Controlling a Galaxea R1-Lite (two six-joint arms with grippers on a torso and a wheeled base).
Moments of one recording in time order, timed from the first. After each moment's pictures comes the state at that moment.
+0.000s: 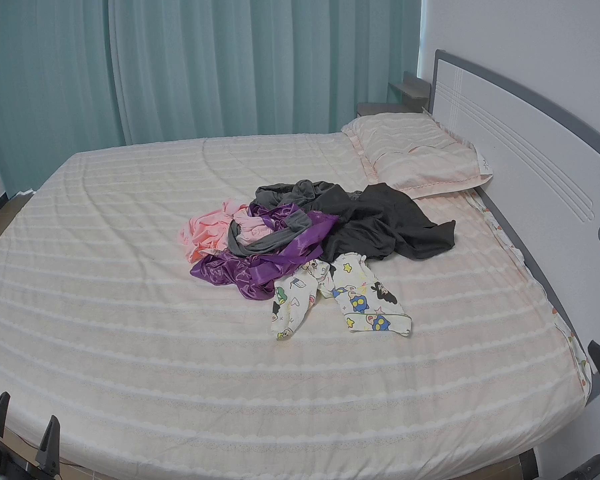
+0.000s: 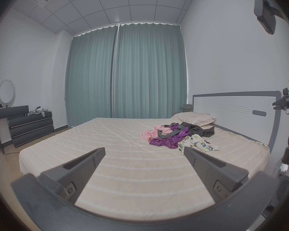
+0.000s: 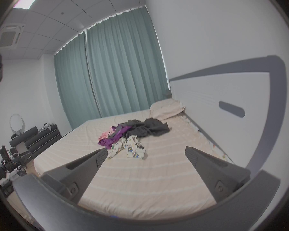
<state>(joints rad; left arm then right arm) 0.00 0.02 -0.02 0.00 0.04 -0.01 -0.07 0.61 -0.31 -0.04 0.21 0.17</state>
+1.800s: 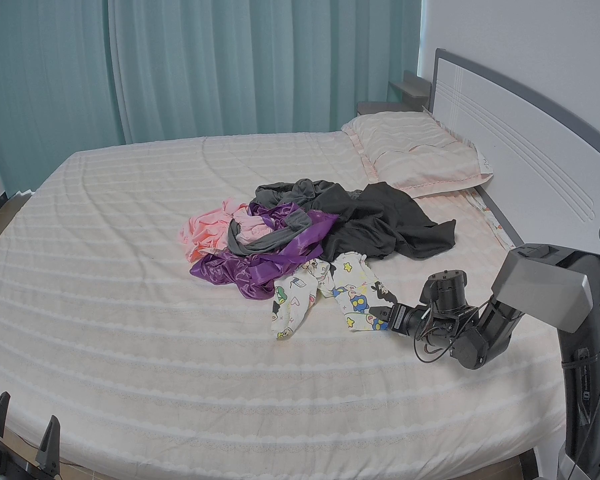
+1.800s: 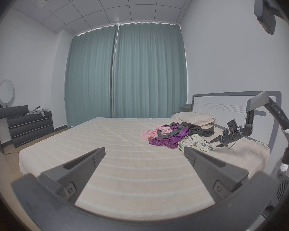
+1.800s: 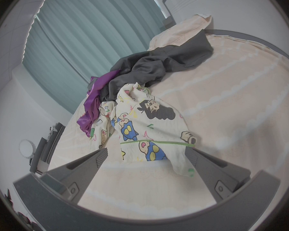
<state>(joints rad) 0.00 0.02 -0.02 0.00 0.04 -0.01 0.35 2.47 -0.97 -0.95 0.05 0.58</state>
